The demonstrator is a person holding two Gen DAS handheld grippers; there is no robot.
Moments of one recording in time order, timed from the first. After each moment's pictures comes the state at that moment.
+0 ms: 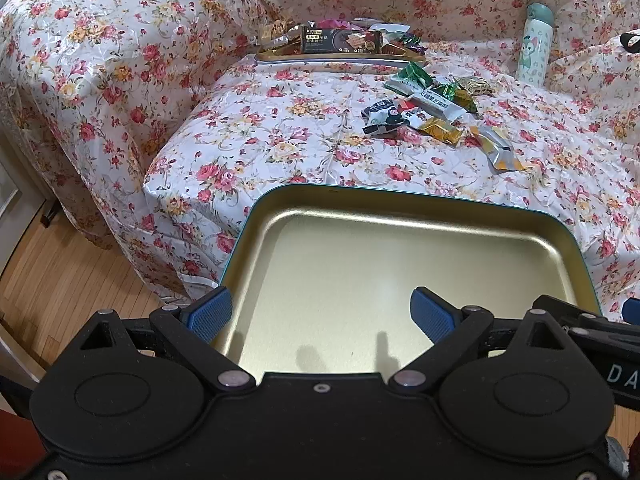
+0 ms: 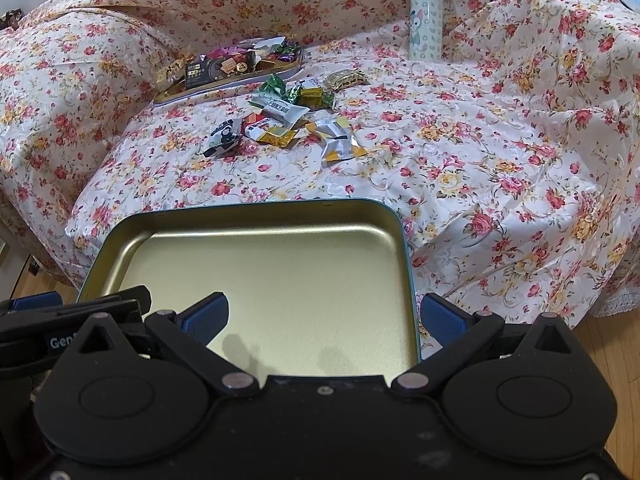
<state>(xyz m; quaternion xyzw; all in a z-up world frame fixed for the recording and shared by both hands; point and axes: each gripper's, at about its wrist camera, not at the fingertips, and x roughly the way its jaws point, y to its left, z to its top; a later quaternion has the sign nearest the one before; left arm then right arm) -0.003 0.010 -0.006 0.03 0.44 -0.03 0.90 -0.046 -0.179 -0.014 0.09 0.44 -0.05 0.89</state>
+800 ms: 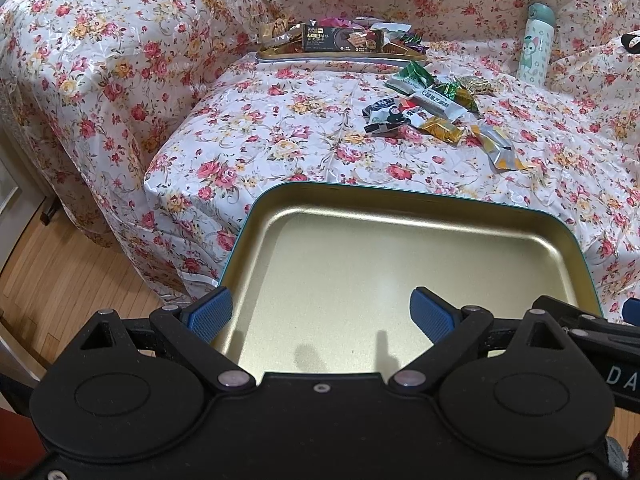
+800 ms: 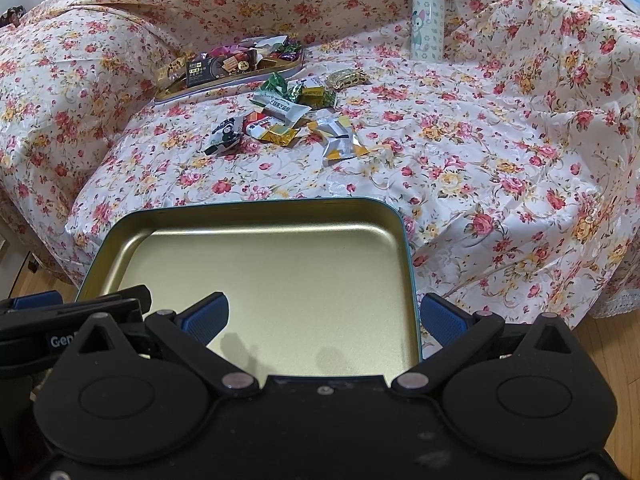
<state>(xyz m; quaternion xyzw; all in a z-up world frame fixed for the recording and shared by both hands) -0.004 0.013 -0.009 0.03 0.44 -0.03 0.90 -0.047 -0.178 -0.015 0.08 0.44 -0.05 0.90</state>
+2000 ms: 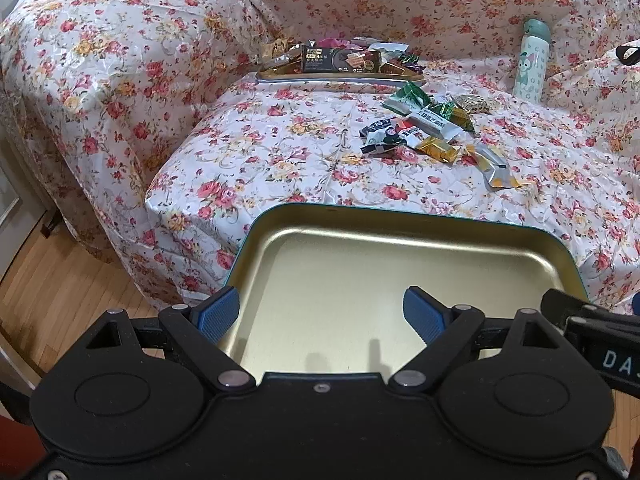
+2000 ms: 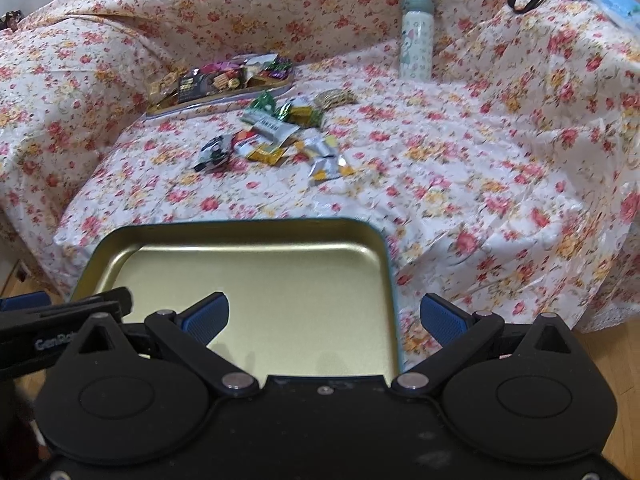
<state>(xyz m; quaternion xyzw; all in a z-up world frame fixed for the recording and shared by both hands) -0.004 0.010 -0.001 0.03 0.41 -0.03 0.91 -0.046 -0.183 -0.011 0.06 0.40 -0.07 0.91</state>
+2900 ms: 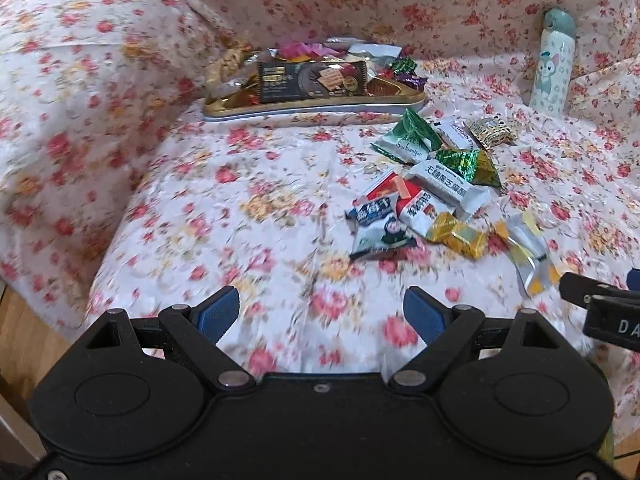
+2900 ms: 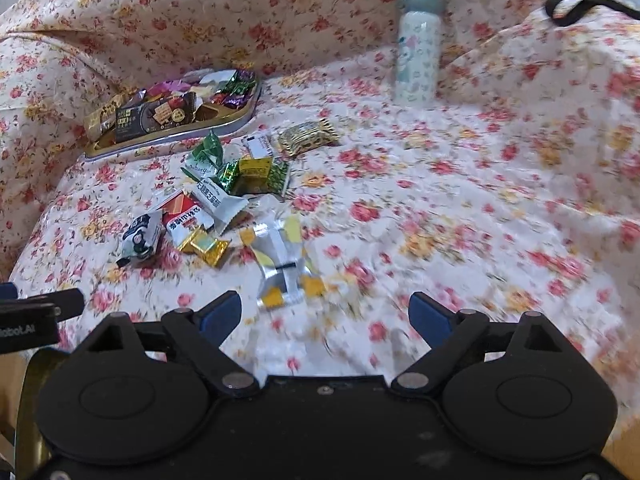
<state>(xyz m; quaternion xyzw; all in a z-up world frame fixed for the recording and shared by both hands) 0.152 -0.021 -0.003 0.07 0.45 -0.06 0.89 0.123 -0.234 -0.026 0.06 0.43 -0.07 0.90</state>
